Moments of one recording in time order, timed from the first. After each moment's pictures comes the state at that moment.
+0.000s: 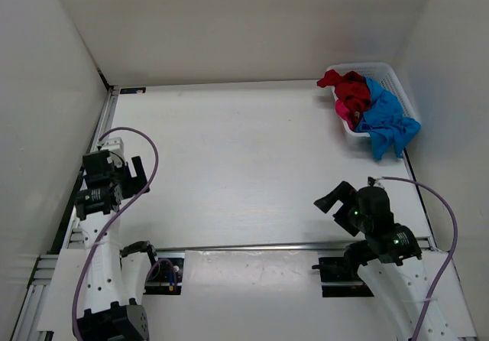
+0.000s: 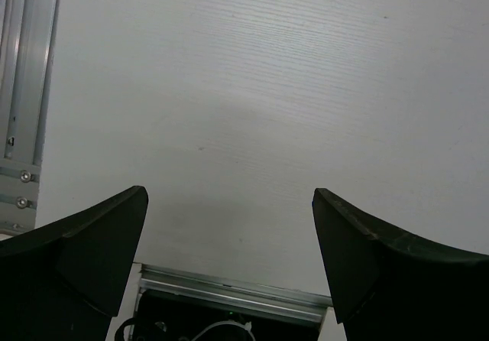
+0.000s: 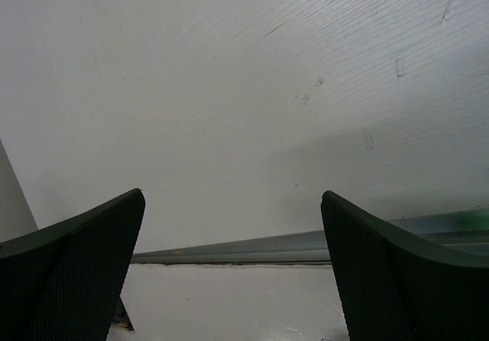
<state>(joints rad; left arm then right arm) 0.26 0.76 0.85 -0.91 0.04 0.00 0.32 0.32 0.49 -0.93 -0.05 0.91</state>
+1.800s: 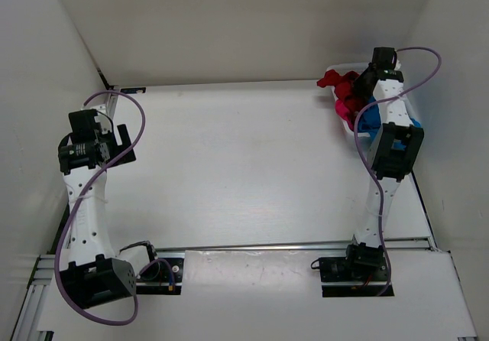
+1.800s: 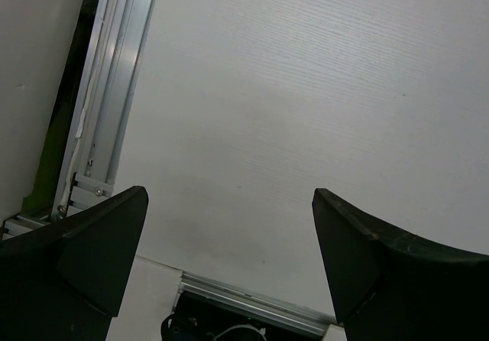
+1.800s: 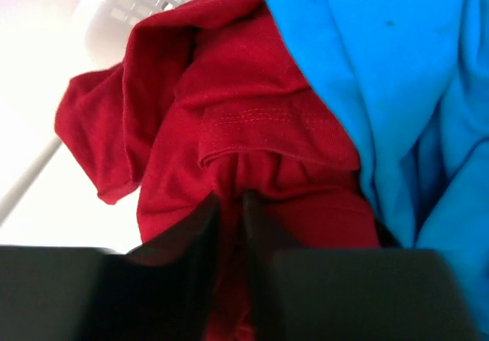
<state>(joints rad) 0.26 1.10 1.25 -0.99 -0.09 0.00 -0.12 2.31 2.20 -0.65 0.00 0.62</state>
